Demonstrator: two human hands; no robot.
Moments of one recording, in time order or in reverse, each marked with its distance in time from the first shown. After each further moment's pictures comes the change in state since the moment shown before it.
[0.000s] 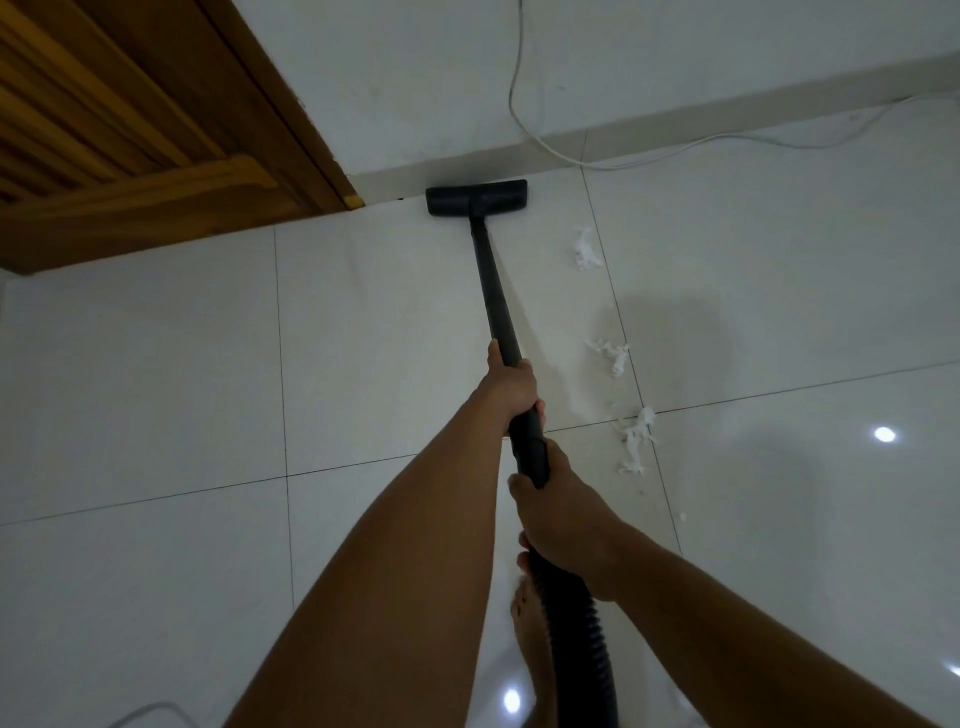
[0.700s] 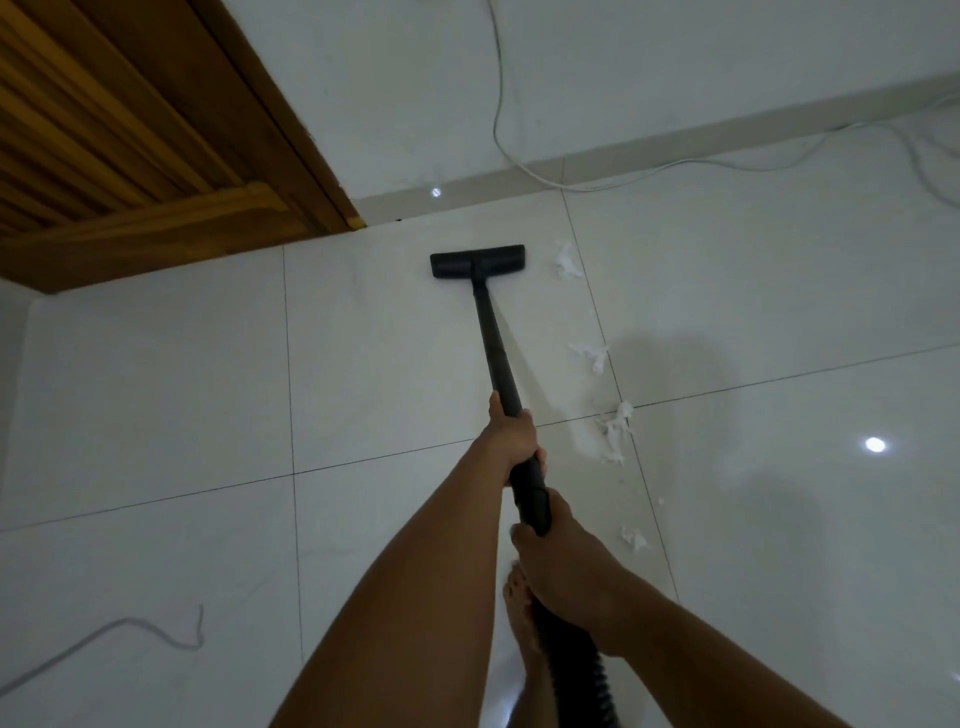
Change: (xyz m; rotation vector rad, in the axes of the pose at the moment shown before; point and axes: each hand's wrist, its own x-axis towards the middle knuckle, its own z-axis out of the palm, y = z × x) left_hand -0.071 -0.070 0.012 0.084 -0.025 -0.042; right_hand -0.095 0.049 -0.003 -0.061 -0.047 0.001
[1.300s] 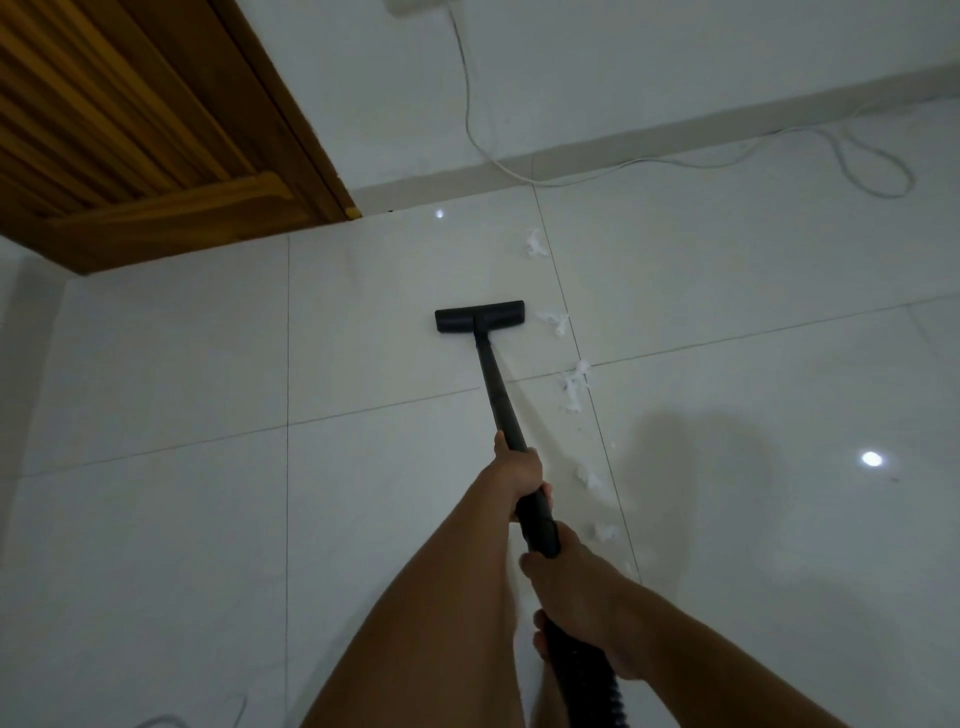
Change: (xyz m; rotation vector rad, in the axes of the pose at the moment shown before) left_hand -0.106 -0.163 0.095 0.010 0.001 -0.054; right_hand -0.127 0.164 -0.021 0.044 -0.042 0.043
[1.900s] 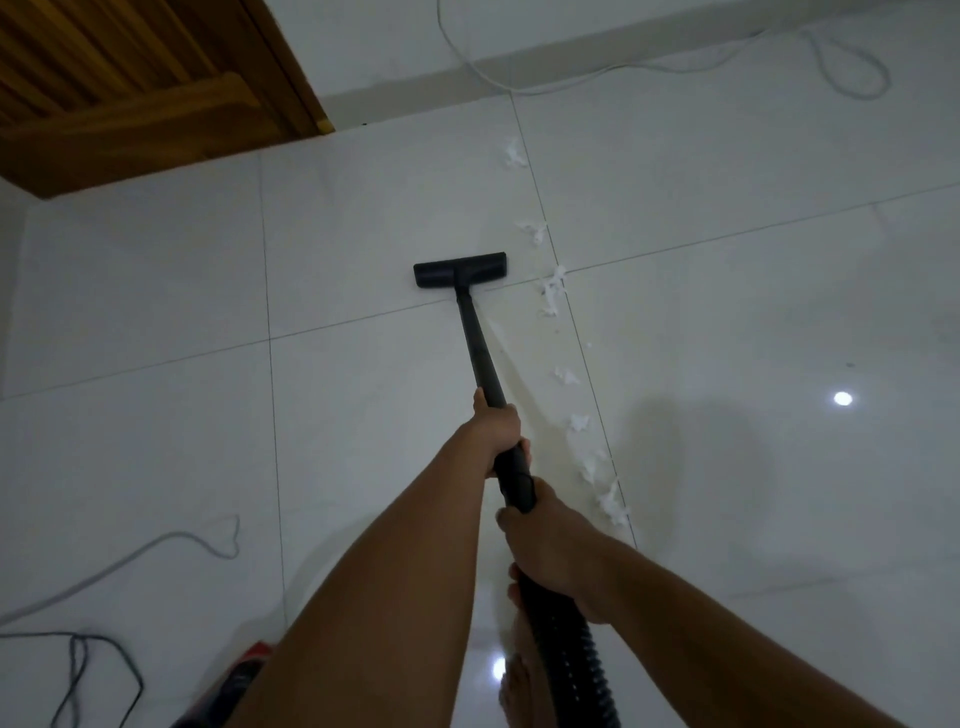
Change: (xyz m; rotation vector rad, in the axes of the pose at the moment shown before) left_hand -0.022 -0.146 0.021 -0.019 0.019 0.000; right_hand -0.042 0.139 0.047 0.076 -0.003 0.129
